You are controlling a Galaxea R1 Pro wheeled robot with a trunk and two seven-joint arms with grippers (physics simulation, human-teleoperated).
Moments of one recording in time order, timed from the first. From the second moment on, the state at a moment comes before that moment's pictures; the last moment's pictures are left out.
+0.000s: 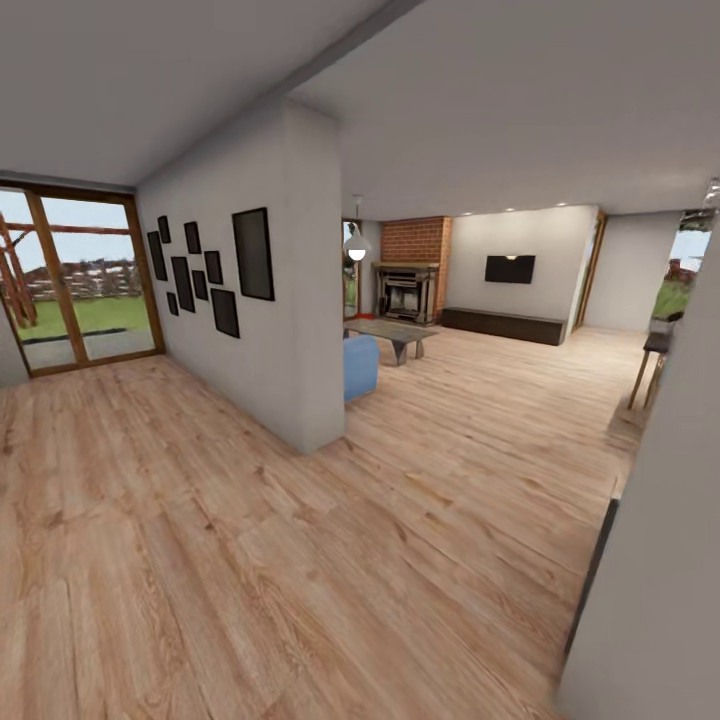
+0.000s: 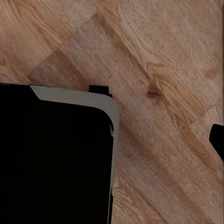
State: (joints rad) left arm -0.21 0.00 0.04 0.00 0.18 -0.01 0.10; right arm -0.09 -0.05 0.30 0.03 -0.22 -0.15 0.00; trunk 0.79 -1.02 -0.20
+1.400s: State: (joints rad) left arm -0.21 0.00 0.04 0.00 0.19 -0.01 0.10; right arm -0.09 -0.03 0.29 0.03 -0.09 -0.15 -0.02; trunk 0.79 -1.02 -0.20
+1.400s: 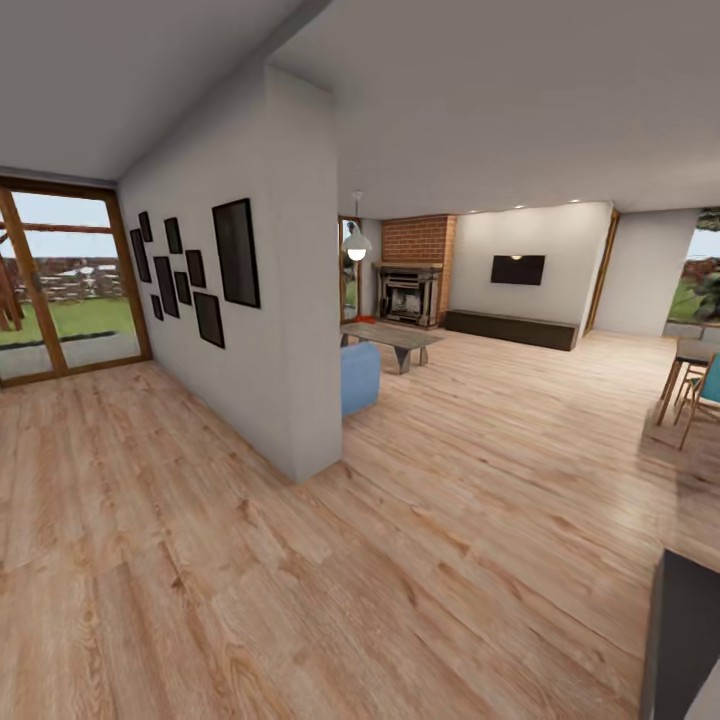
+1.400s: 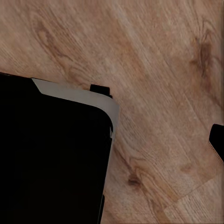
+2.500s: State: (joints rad) left arm -0.21 0.00 0.04 0.00 0.19 -0.01 0.10; right arm -0.09 -0.03 0.29 0.03 -0.09 -0.15 -0.02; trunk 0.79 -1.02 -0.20
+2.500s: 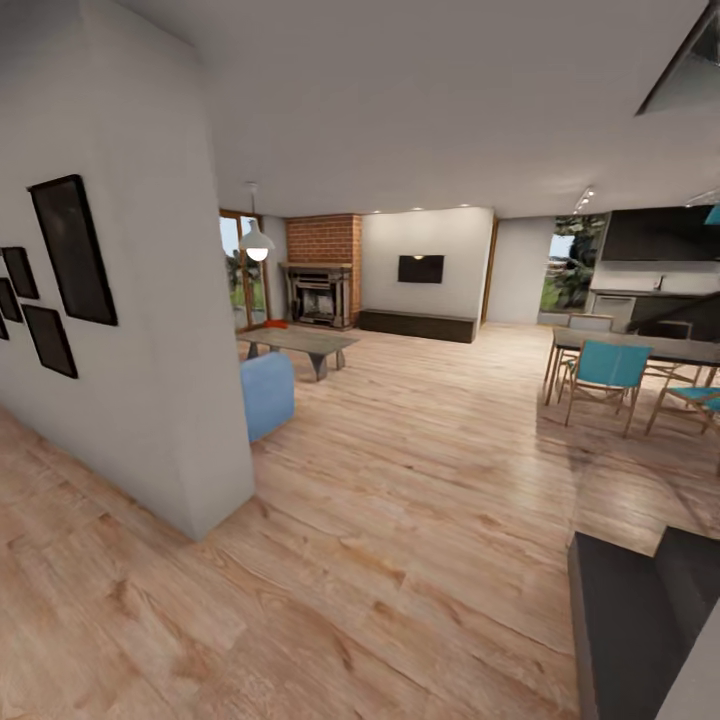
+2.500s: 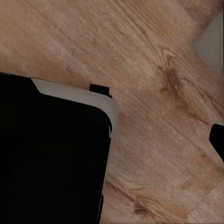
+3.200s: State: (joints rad) left arm -0.21 0.00 0.04 0.00 0.19 -0.01 0.10; right arm -0.09 -0.04 0.29 0.03 -0.08 -0.14 0.00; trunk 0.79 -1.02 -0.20
